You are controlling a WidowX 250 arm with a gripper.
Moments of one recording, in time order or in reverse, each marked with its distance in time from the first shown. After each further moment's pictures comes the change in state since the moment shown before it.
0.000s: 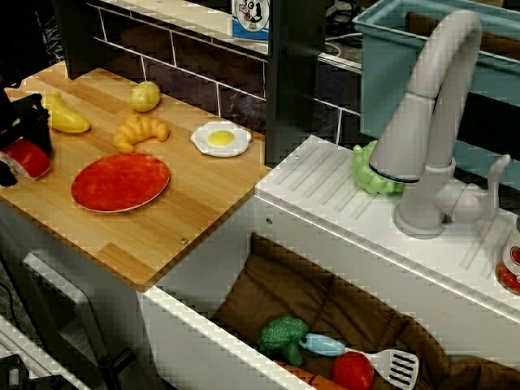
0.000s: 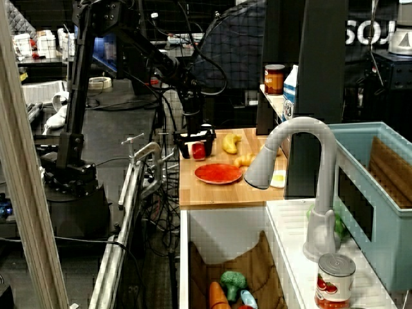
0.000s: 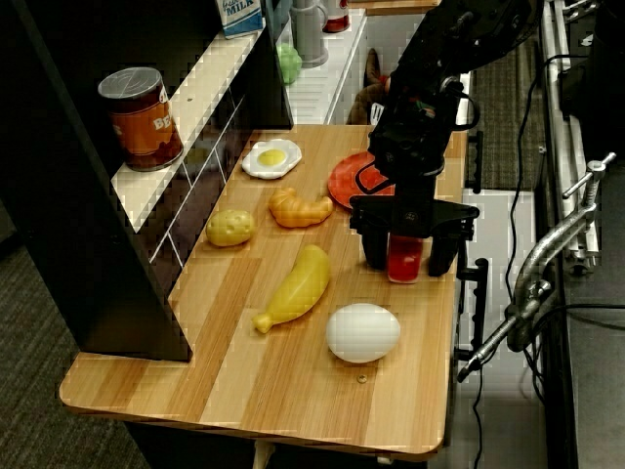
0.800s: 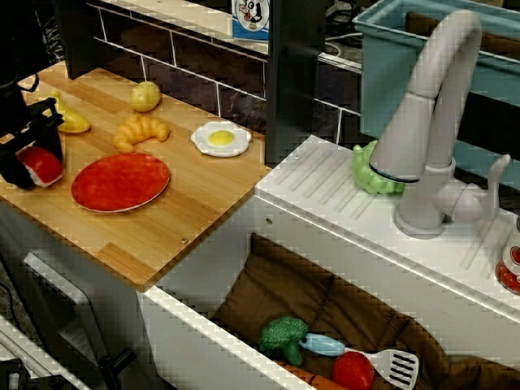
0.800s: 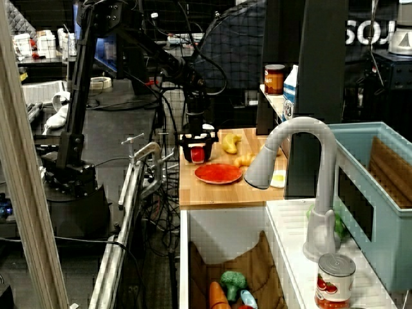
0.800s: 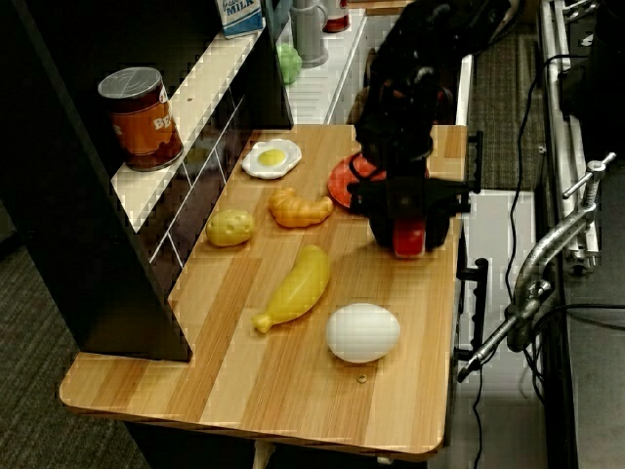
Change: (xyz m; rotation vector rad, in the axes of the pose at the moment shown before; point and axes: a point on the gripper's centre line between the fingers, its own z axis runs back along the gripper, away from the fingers) arm -0.029 0.000 0.011 0.106 0.128 0.031
